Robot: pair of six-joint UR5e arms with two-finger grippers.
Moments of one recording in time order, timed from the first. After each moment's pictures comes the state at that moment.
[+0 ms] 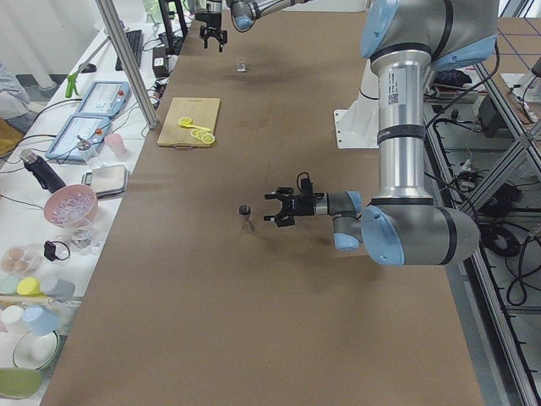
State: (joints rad) left arm -0.05 -1.34 -1.57 -2.87 -0.13 -1.27; right arm 1.22 -0.94 1.11 -1.03 2.41 -0.21
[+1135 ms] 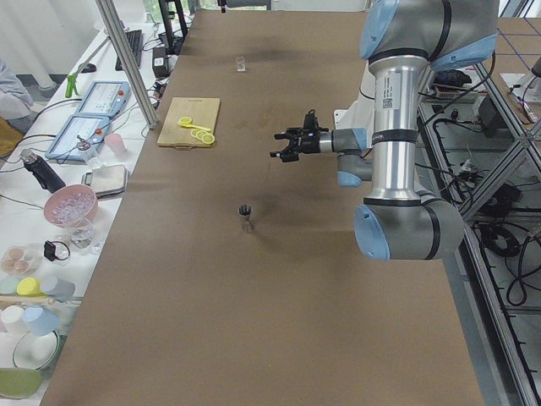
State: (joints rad) left arm -0.18 -1.53 -1.96 -2.57 -0.51 -0.98; right arm 1.47 -1.03 1.24 -1.68 2.37 -0.17
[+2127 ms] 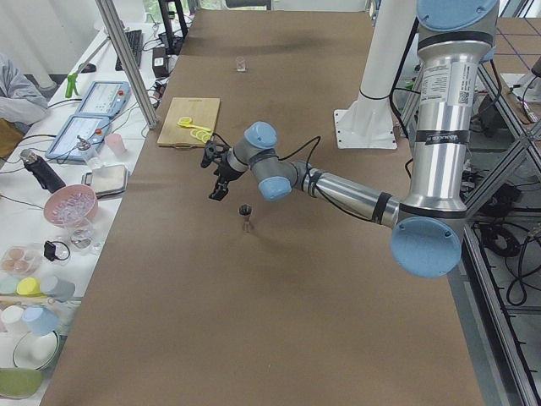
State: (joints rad) left arm -1.09 -1.60 -1.76 -2.29 -1.92 -0.95; right arm 1.60 -1.45 1.66 -1.71 2.35 -0.05
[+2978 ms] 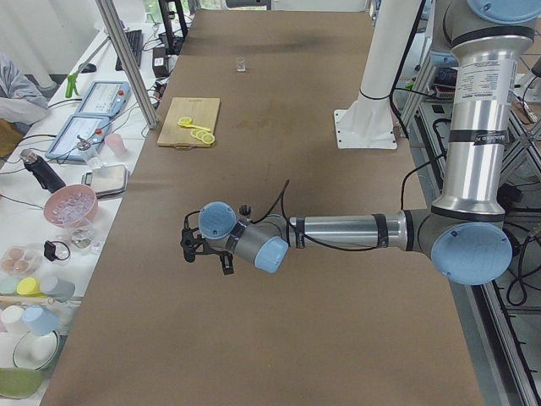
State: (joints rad) left arm -1.45 -1.59 -1.45 -2.06 -2.55 -0.52; right arm 1.59 -1.50 1.64 -1.66 2.37 -0.05
